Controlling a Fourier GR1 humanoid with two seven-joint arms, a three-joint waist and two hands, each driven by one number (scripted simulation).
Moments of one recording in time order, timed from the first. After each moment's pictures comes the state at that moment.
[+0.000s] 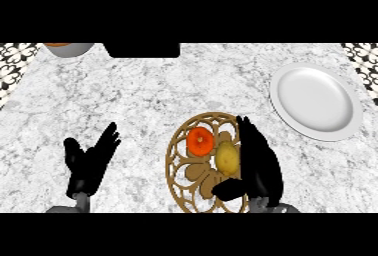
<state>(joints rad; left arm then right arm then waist) 0.00 0.17 -0.14 -1.42 0.19 0.10 0.21 -0.13 -0.01 0.49 -1.76 0.93 0.05 0.94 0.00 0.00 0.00</state>
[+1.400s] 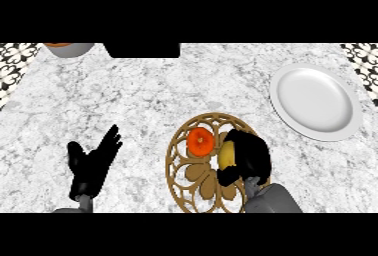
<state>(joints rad) 0.01 0.11 -0.08 -1.39 0.11 0.04 0.19 -0.22 -0.03 0.43 -1.42 1.00 0.03 0.76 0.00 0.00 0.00</state>
